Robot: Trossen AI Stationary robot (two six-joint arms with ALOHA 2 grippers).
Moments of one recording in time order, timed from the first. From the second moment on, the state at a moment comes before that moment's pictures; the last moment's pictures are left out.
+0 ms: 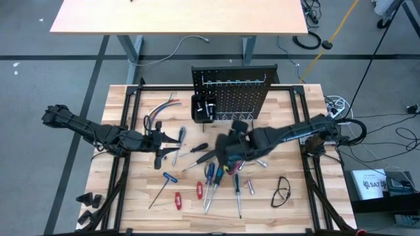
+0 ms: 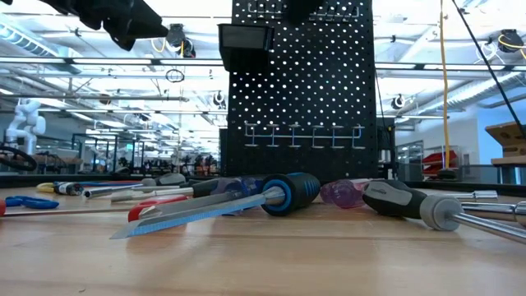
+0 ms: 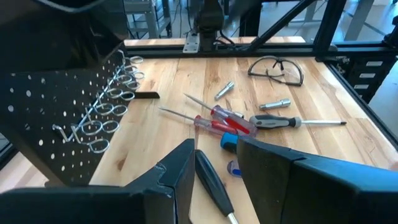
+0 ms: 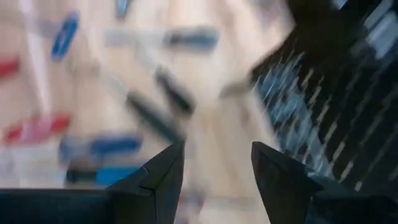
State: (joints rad) left arm -0.31 0.78 0.53 -0.09 -0.34 -0.07; right arm 0.28 1.85 1.90 -1.23 0.49 0.47
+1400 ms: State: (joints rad) left arm -0.31 0.78 0.53 -0.09 -0.34 -0.12; right arm 0.40 1.54 0.67 -0.60 0.27 1.12
